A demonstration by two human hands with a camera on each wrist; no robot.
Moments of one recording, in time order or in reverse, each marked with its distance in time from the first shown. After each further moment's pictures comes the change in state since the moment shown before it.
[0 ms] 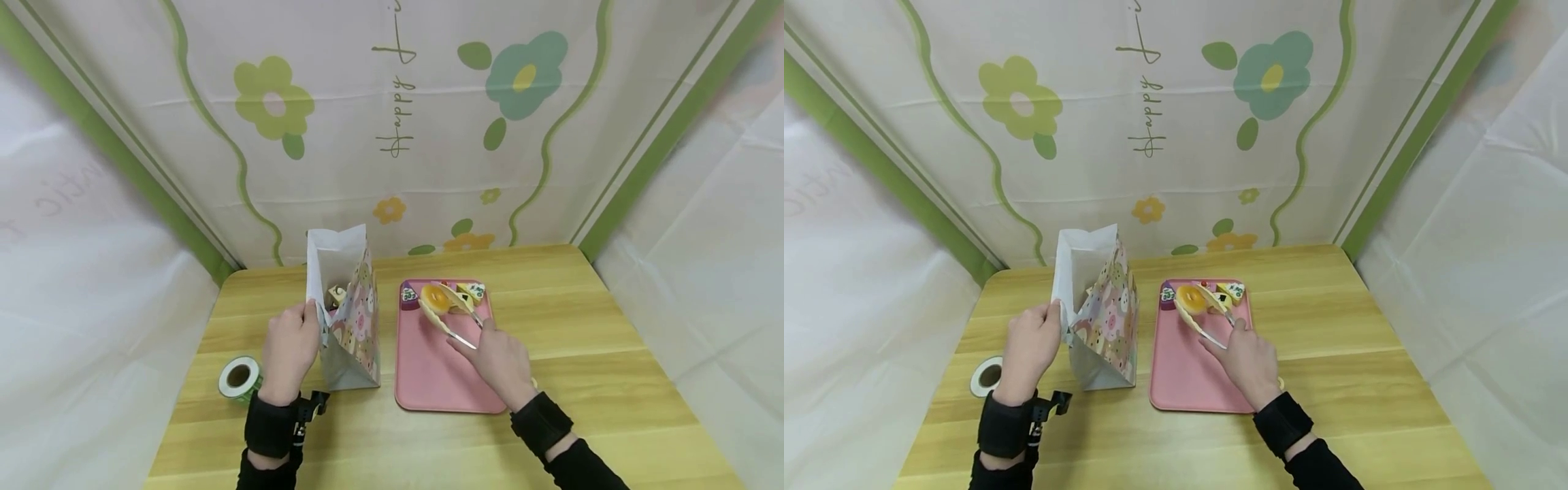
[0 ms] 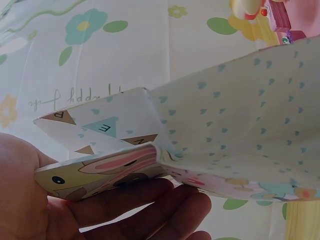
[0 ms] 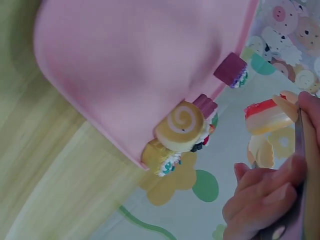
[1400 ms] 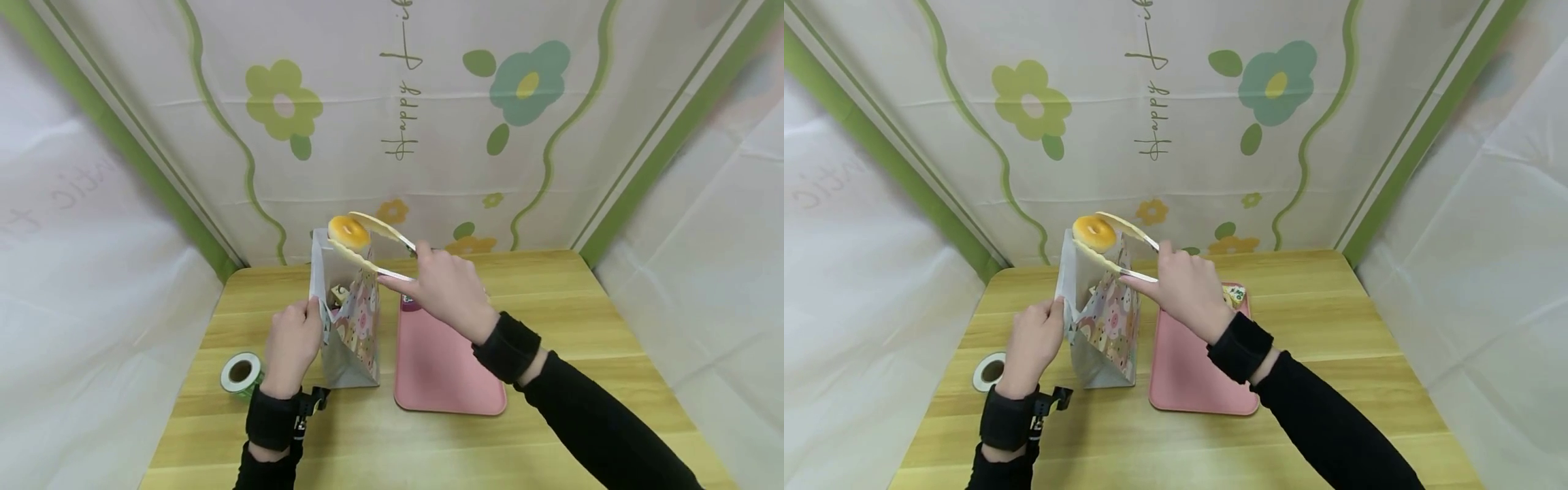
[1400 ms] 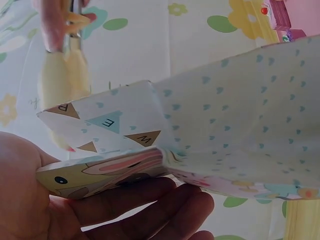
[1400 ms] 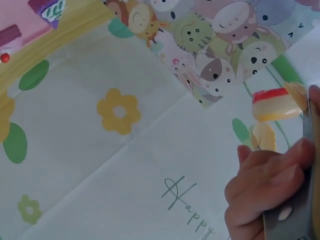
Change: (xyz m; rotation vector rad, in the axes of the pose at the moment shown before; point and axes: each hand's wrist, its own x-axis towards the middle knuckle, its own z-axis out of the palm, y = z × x) left_hand -0.001 0.002 -0.003 -0.008 -0.010 -0.018; right_hand 0.070 -0.126 -0.124 0.045 0.103 -0.354
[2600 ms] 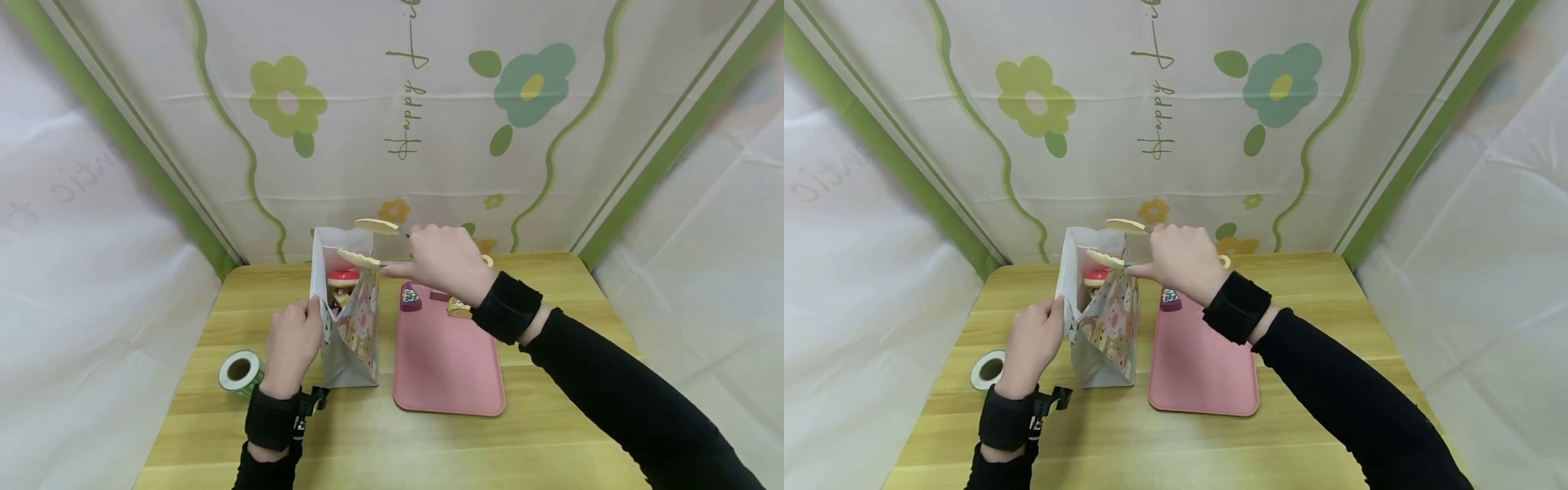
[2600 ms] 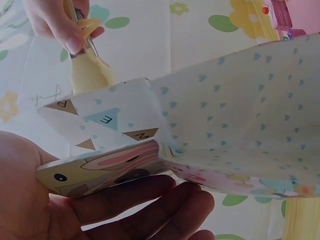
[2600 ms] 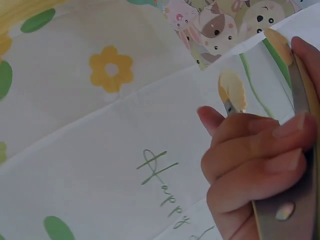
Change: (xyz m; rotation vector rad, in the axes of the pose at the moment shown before) left_hand 0.000 -0.004 -0.002 0.002 0.005 0.011; right_hand 0.040 -0.007 -0.029 -0.228 -0.226 -0.094
